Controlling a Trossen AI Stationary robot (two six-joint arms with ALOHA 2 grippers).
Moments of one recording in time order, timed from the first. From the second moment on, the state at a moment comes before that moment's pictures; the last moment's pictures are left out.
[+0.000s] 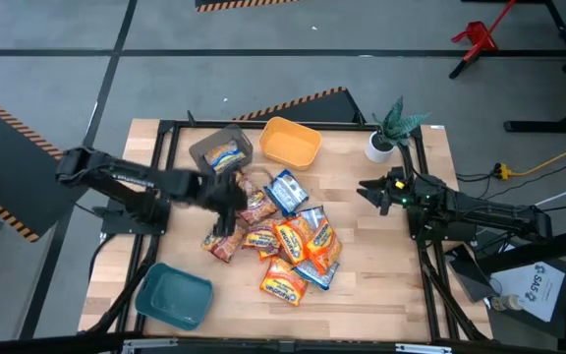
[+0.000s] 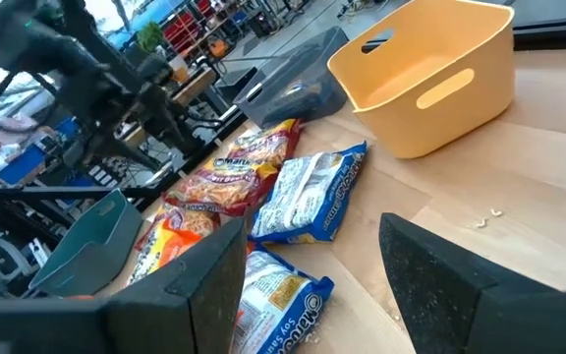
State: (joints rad) left arm -0.12 1.31 0.92 -0.69 -0.23 -0.02; right arm -0.24 0.20 0.01 0.00 0.01 0.62
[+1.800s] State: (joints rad) left arm -0.37 1.59 1.01 -0.79 -0.73 -0.20; right arm -0.24 0.20 0.01 0.00 0.03 0.62
